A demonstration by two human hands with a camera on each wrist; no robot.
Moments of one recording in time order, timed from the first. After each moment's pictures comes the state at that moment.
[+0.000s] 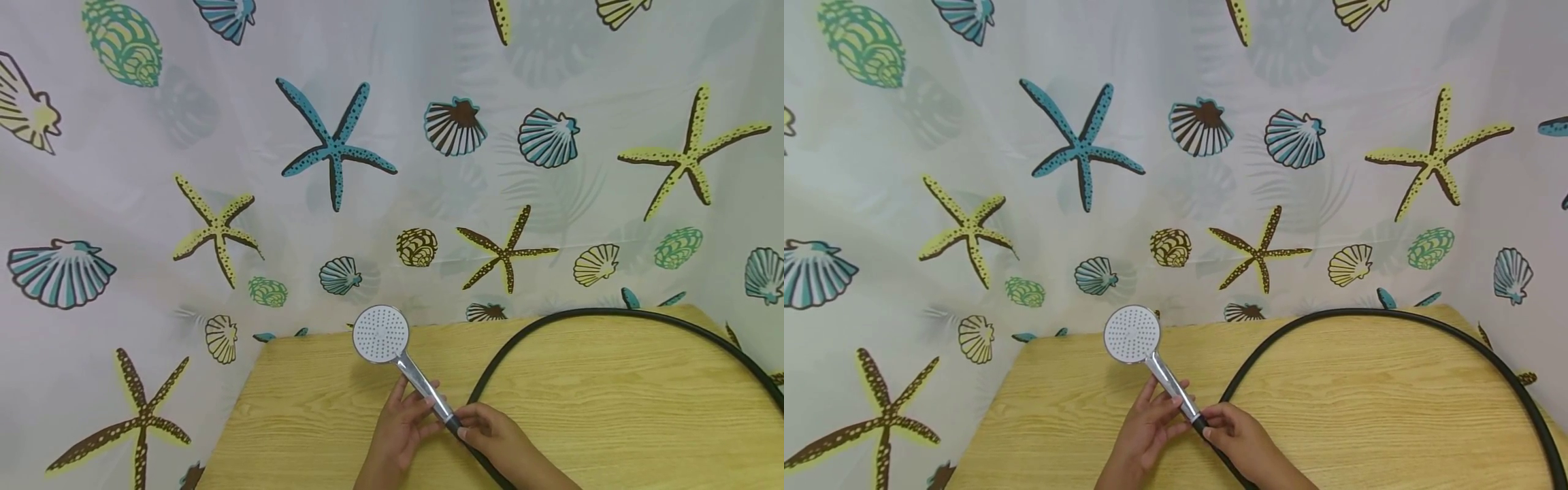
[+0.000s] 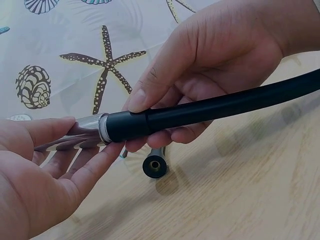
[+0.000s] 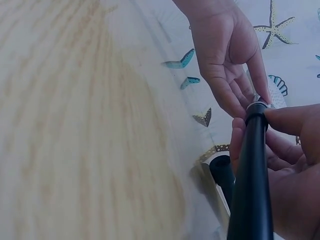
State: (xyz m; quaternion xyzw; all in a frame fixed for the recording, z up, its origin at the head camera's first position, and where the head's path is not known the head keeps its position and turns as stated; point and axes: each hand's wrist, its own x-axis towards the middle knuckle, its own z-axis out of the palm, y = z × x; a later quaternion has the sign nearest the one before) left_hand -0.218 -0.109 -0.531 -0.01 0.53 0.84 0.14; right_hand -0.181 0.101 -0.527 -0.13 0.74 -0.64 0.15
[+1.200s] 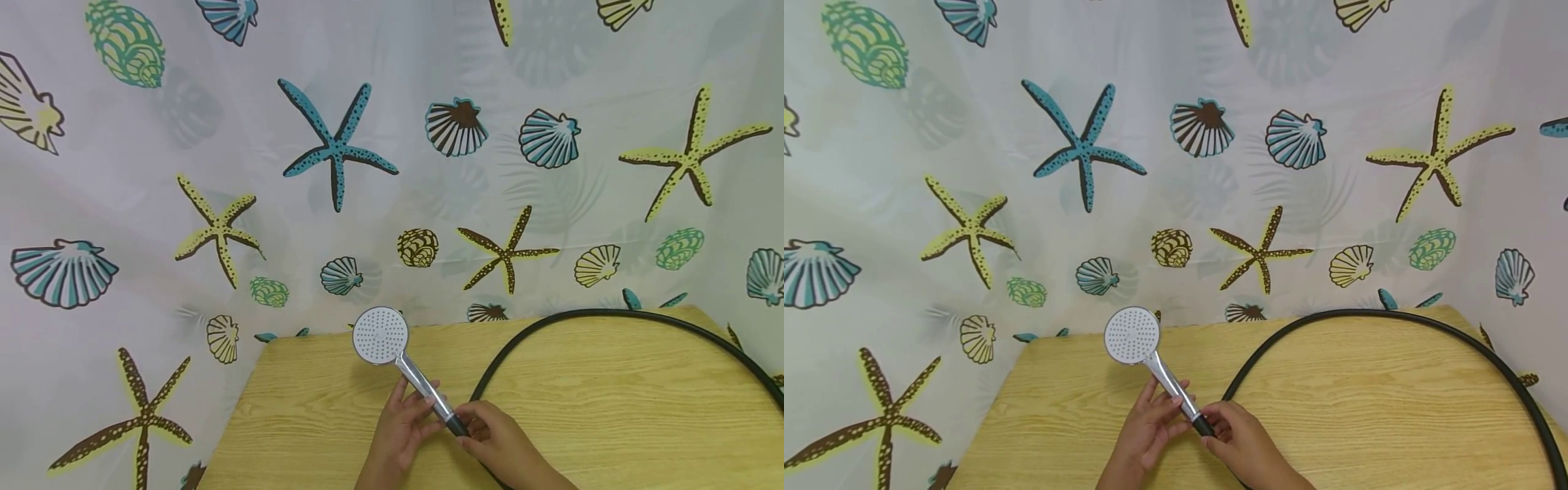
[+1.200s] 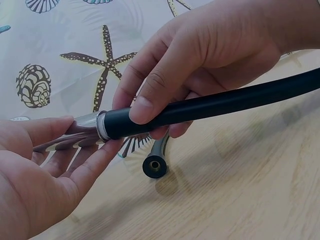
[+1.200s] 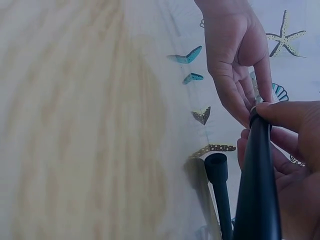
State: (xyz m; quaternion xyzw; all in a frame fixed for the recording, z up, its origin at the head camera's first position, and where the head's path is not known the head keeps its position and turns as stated) left_hand -0.216 -0.108 -0.526 -0.01 0.52 0.84 0.14; right_hand -0.179 0.100 -0.525 -0.20 0.82 -0.54 0.04
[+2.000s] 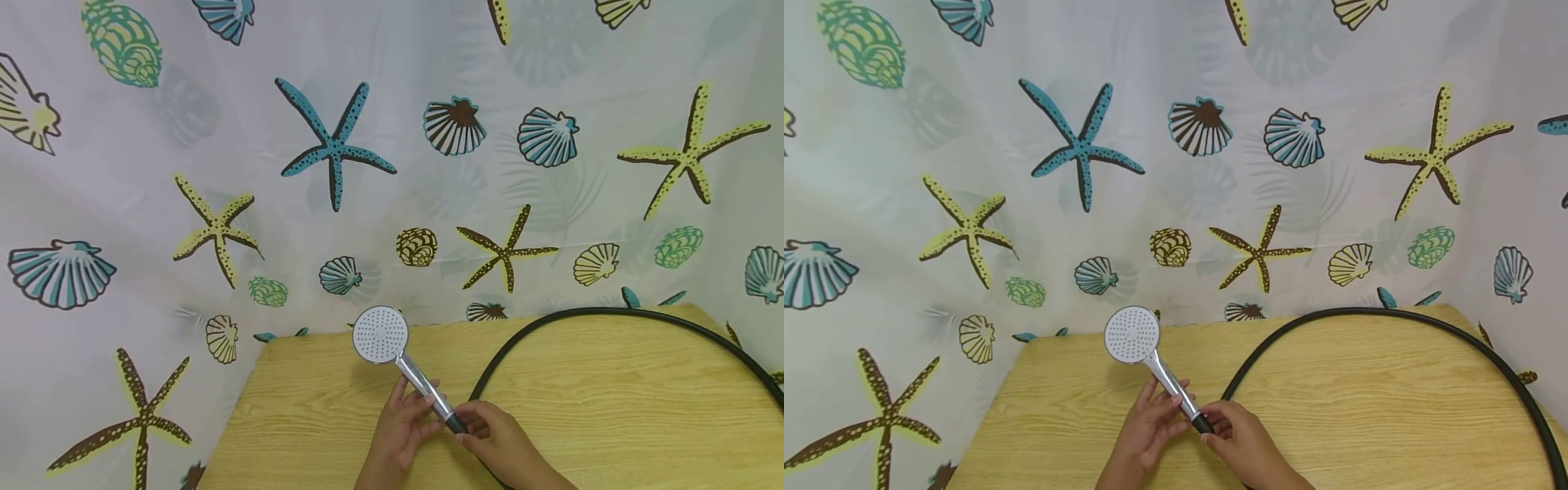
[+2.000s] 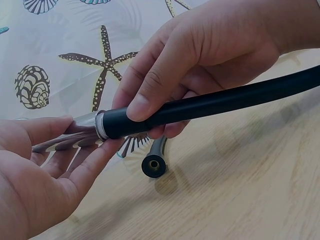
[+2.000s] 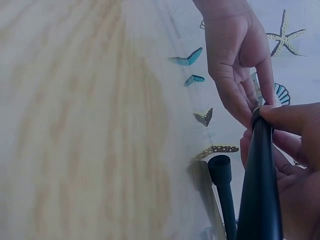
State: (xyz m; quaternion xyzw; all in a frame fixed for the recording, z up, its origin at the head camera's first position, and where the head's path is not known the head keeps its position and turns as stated) left_hand -0.216 -0.106 -0.526 -0.02 0.53 0.84 0.14; right_hand -0.178 0.100 -0.526 -0.18 0.81 -0.56 0.05
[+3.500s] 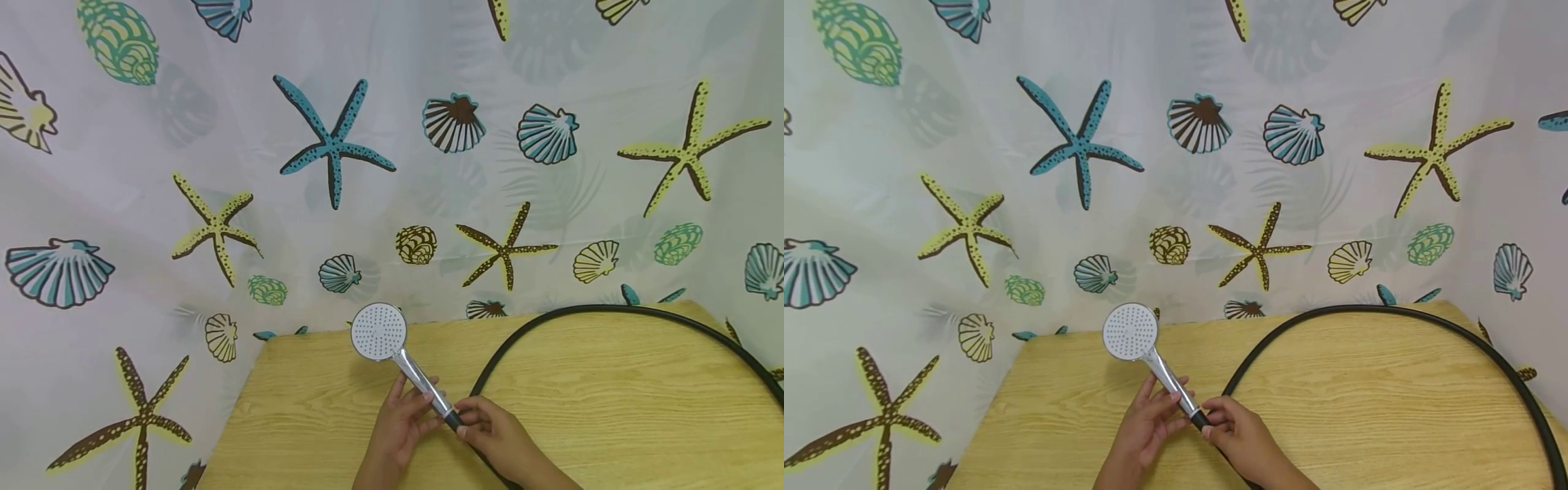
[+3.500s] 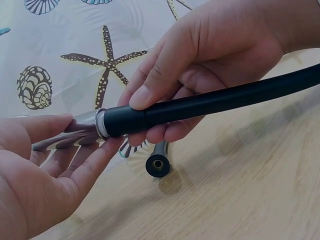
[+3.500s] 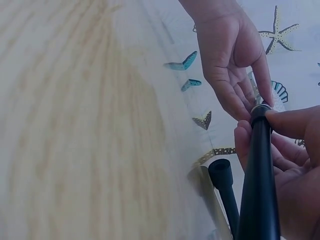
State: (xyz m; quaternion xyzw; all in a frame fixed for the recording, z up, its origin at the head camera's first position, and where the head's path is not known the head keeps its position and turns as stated) left_hand -0.216 -0.109 -0.525 -0.01 0.53 0.84 0.14; right_hand -0.179 0.100 -0.525 -0.14 0.75 -0.63 0.11
